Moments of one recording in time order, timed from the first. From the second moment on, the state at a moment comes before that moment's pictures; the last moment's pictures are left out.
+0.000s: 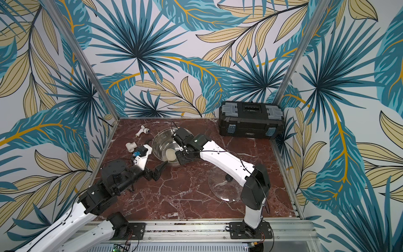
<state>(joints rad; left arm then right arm) -0.68 0.68 0.74 -0.27 -0.06 0.01 0.83 1.78 1.74 -1.04 0.11 0.33</state>
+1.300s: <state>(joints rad) -0.68 0.68 0.72 -0.26 -0.06 -0.01 0.82 1.94 1.88 -1.00 0.11 0.35</state>
